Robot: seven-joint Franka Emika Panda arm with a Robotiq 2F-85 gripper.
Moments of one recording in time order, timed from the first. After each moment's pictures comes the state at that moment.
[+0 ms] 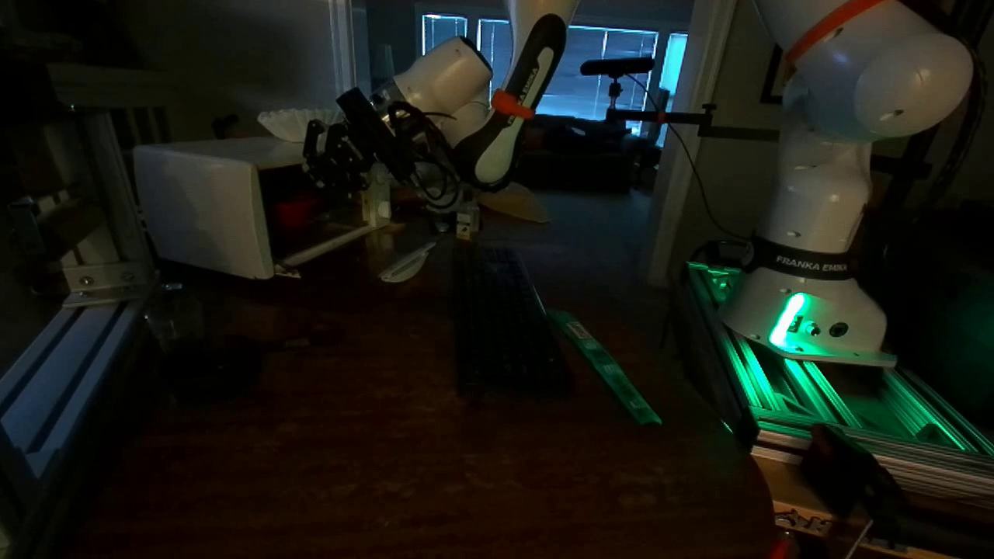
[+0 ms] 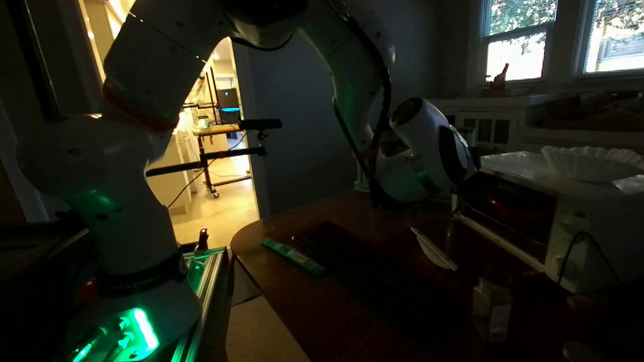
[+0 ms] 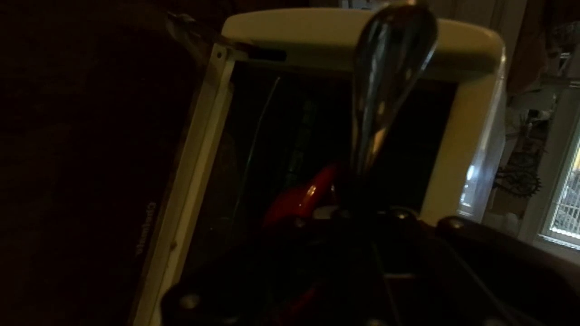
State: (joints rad) arm -0.02 0.65 -0.12 -1.93 -0.93 3.68 2.14
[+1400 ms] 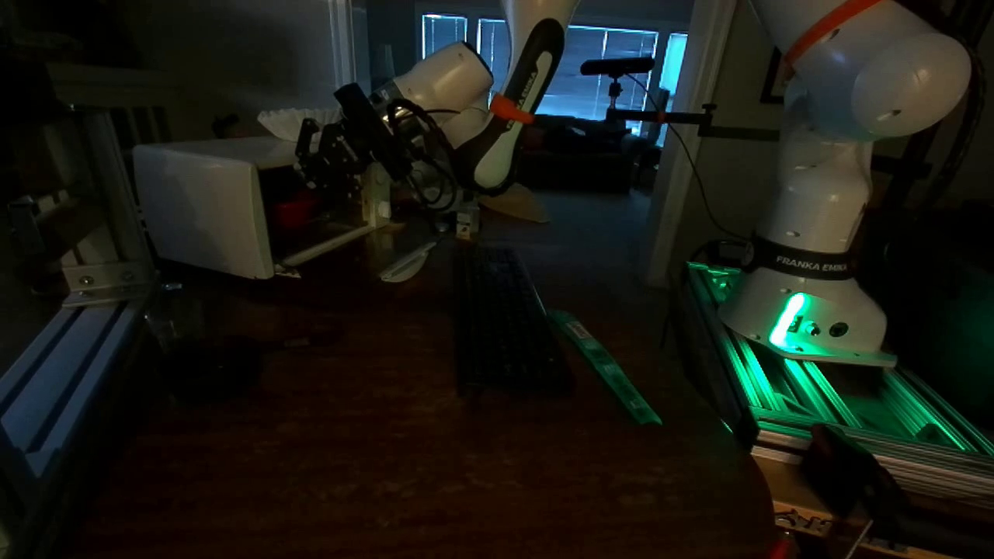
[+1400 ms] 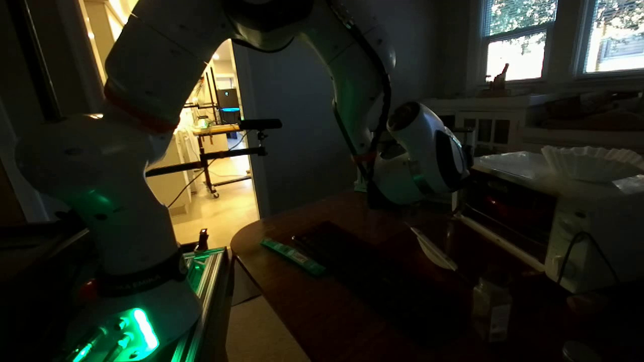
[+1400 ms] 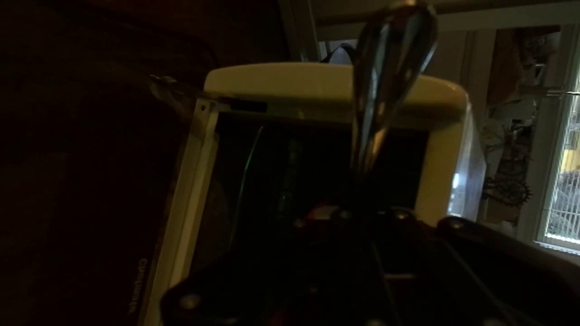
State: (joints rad) arm -0.03 0.66 -0.07 -1.92 -0.93 3.73 2.18
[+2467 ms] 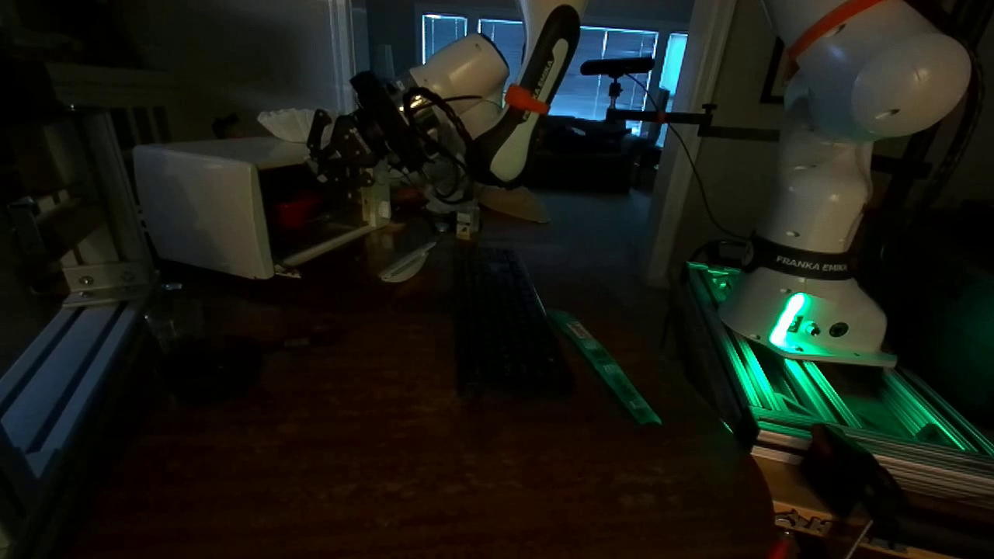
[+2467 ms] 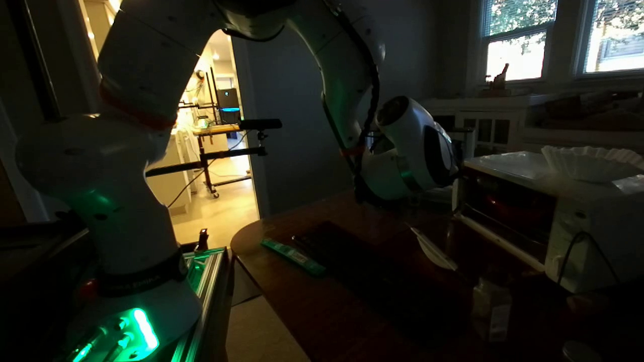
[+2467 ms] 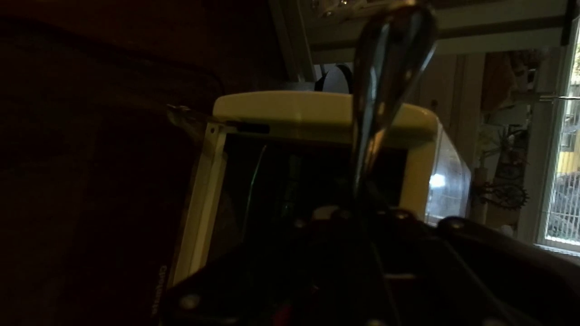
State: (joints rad) arm -0.04 0.59 -0.07 -2.03 -0.93 3.77 2.18
